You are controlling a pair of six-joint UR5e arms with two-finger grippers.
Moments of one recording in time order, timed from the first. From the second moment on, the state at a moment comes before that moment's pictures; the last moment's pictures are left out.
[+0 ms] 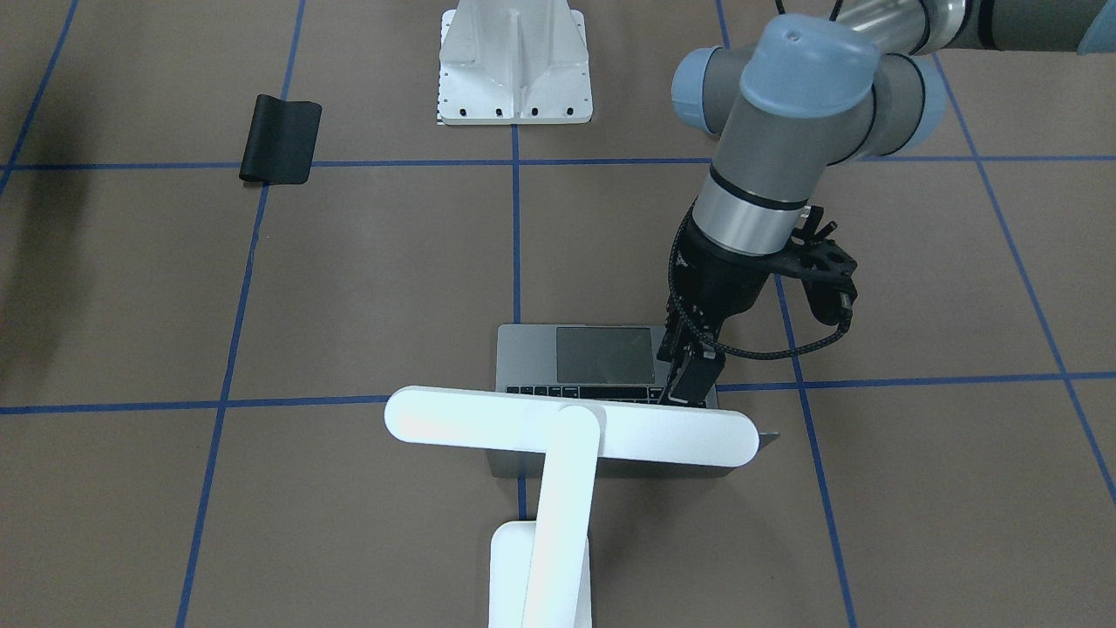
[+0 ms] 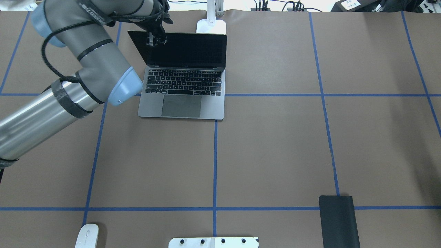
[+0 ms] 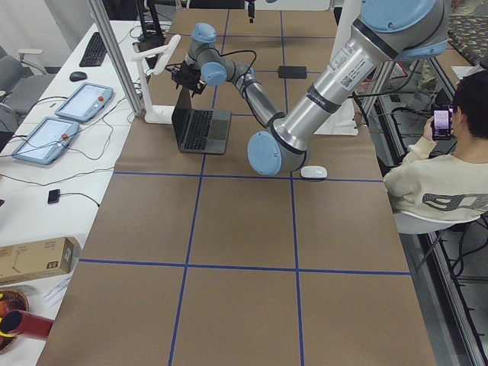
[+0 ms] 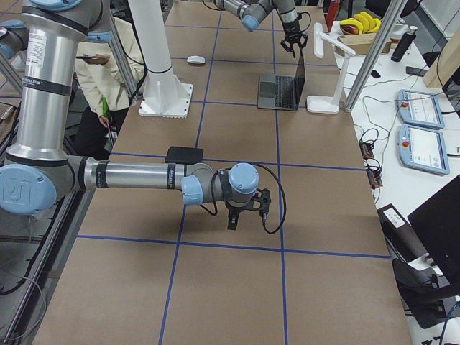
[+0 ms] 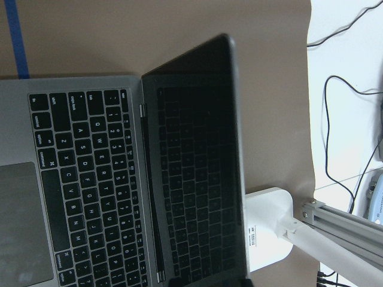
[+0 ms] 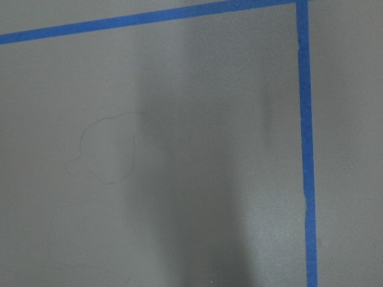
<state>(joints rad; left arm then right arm) -0.89 -2.31 -1.63 -1.80 -1.92 -2.37 1.37 -1.77 1.74 -1.39 2.49 0.33</state>
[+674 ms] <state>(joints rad) -0.92 -2.06 -1.99 -1.57 -2.05 -1.82 1.33 -1.76 1.73 -1.37 2.50 0.37</state>
